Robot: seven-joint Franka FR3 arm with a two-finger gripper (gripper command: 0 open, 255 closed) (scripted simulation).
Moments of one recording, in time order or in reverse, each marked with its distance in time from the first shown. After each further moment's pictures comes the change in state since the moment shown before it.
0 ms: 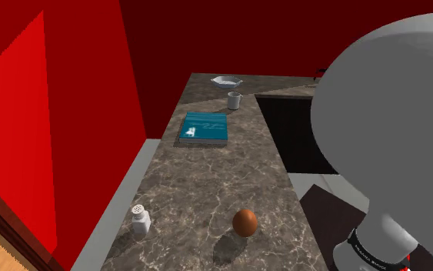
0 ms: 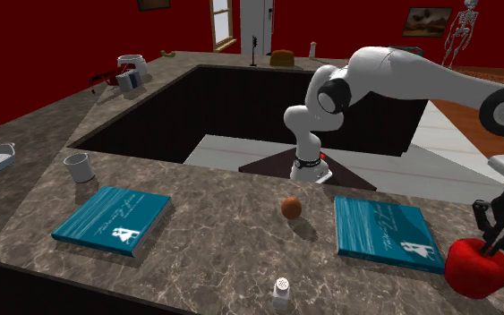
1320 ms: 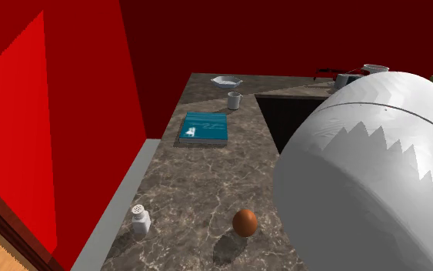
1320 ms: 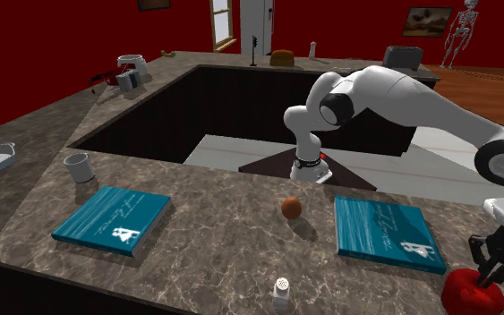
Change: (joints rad) arm 0.039 0.109 -0.031 -0.076 -0.060 0.154 0.081
